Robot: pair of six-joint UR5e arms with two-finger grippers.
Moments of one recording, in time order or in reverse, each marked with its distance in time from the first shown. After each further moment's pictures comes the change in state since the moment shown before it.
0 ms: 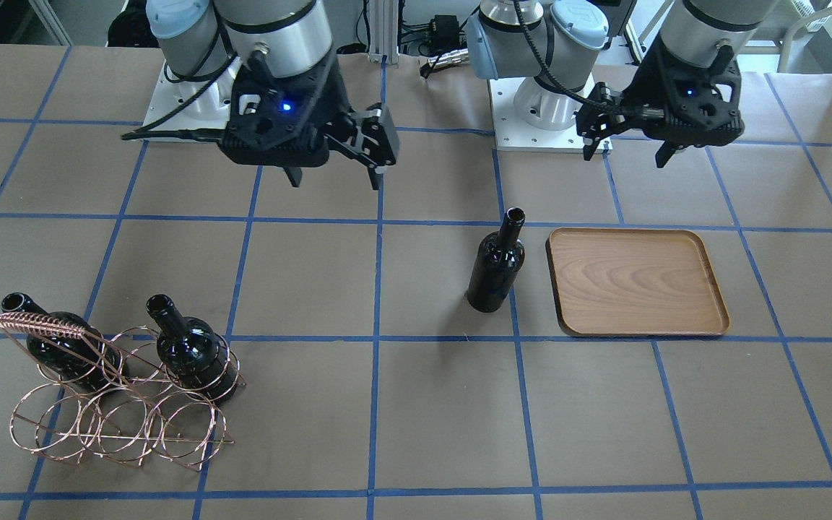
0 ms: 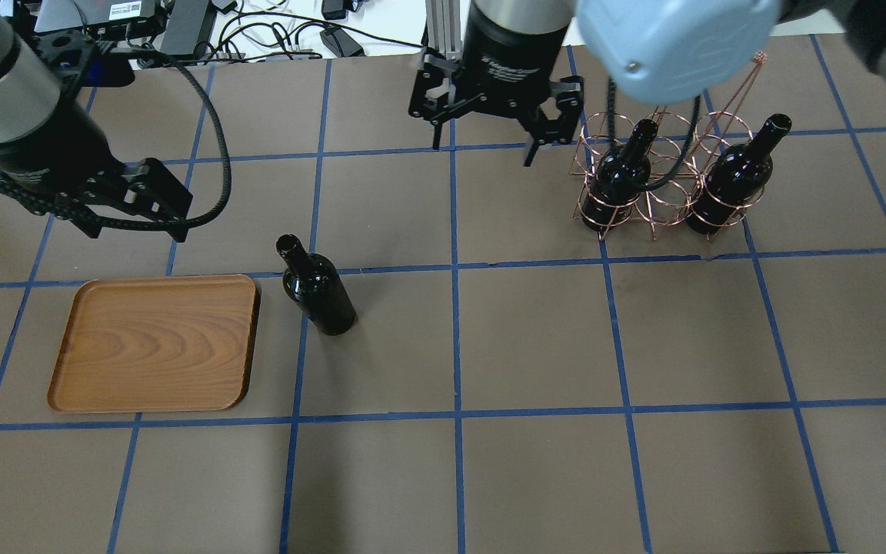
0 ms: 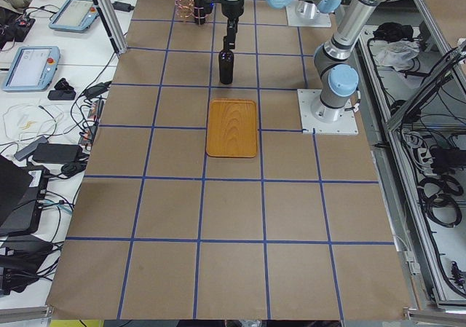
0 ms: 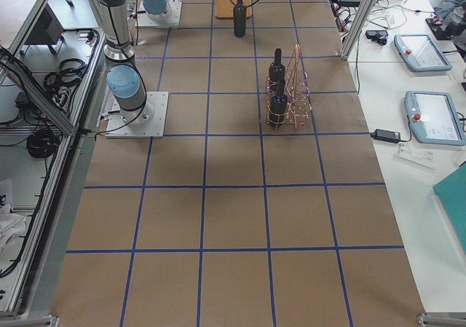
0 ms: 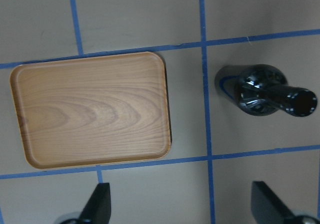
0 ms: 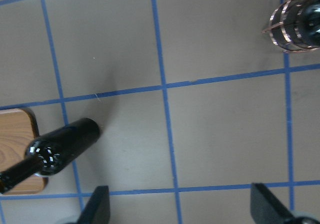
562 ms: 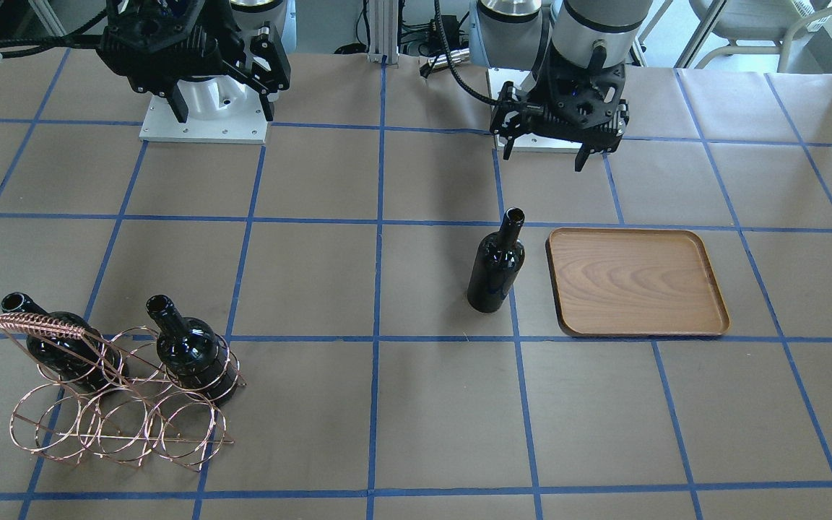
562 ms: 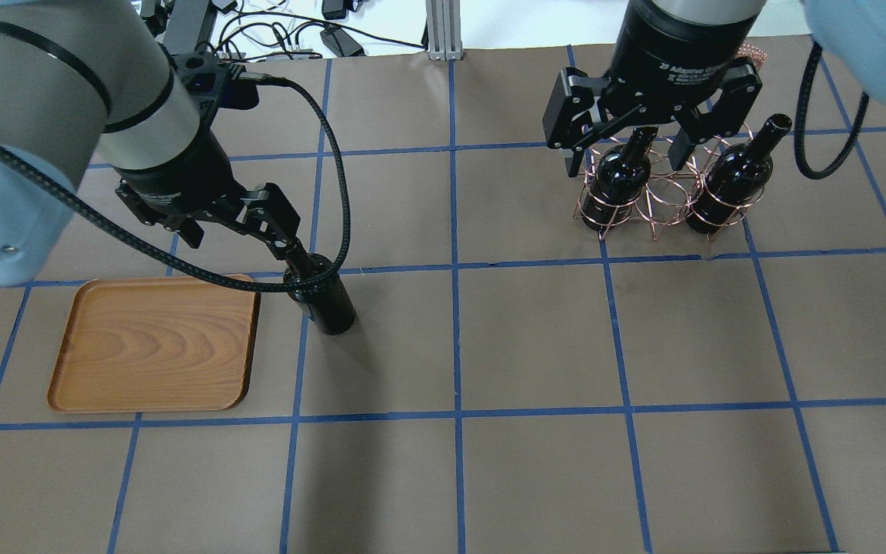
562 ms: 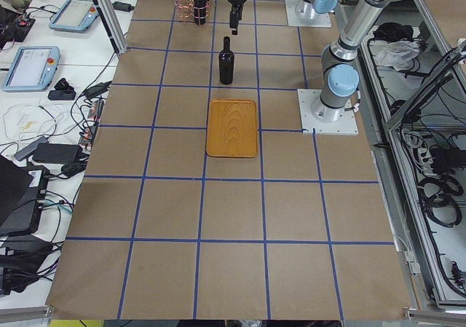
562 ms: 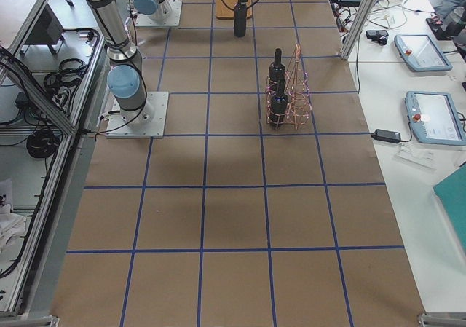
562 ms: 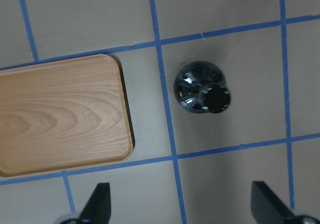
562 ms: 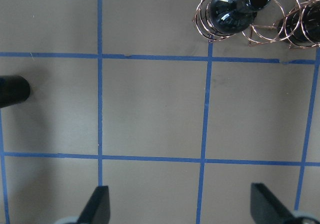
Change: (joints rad) left arm -0.183 -0.028 -0.052 0.100 -0.003 -0.092; right arm -0.089 -0.159 0.074 0.142 -0.121 -0.249
